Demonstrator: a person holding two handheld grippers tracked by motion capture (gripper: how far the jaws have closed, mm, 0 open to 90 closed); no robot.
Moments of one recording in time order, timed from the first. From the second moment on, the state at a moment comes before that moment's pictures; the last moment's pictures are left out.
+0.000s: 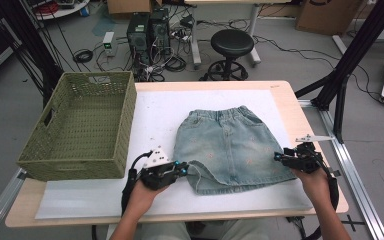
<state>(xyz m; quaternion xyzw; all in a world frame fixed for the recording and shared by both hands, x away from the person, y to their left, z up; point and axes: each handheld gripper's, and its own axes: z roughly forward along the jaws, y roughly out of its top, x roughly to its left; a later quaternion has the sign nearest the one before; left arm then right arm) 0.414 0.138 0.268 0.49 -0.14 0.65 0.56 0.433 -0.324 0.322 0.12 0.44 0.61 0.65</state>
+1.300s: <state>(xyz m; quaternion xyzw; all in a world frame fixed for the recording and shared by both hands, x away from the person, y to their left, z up) 0.420 0.161 0.271 0.47 -0.02 0.65 0.59 0.431 -0.333 0.289 0.10 0.44 0.58 0.68</state>
